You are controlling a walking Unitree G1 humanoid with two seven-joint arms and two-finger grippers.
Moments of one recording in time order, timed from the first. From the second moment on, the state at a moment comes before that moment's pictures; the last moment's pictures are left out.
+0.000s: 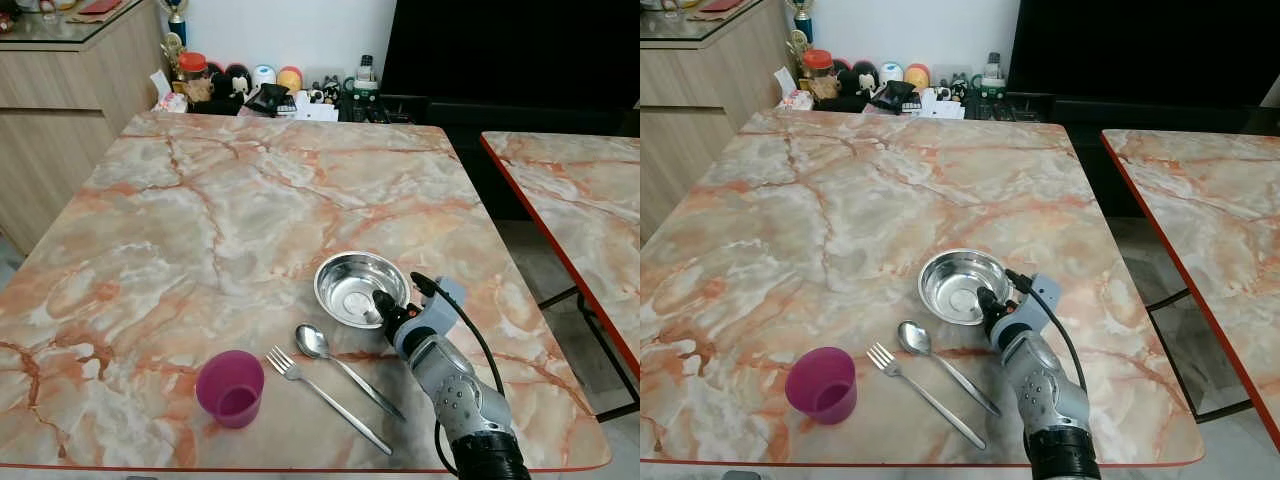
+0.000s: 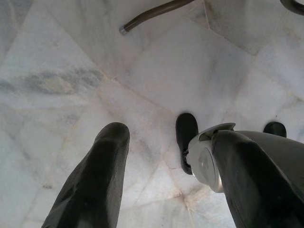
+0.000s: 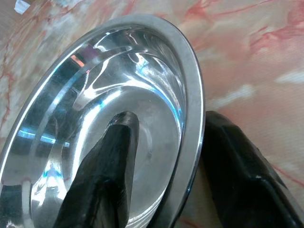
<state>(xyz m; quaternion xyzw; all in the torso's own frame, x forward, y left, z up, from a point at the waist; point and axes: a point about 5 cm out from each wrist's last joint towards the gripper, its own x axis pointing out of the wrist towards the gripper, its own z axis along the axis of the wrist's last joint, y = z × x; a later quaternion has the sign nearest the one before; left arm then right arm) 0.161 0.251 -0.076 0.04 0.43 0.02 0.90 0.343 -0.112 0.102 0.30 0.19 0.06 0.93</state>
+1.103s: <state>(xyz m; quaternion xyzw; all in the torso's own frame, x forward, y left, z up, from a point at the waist) 0.162 0.246 -0.077 0.06 0.43 0.02 0.90 0.346 -0.111 0.111 0.31 0.13 0.04 0.94</state>
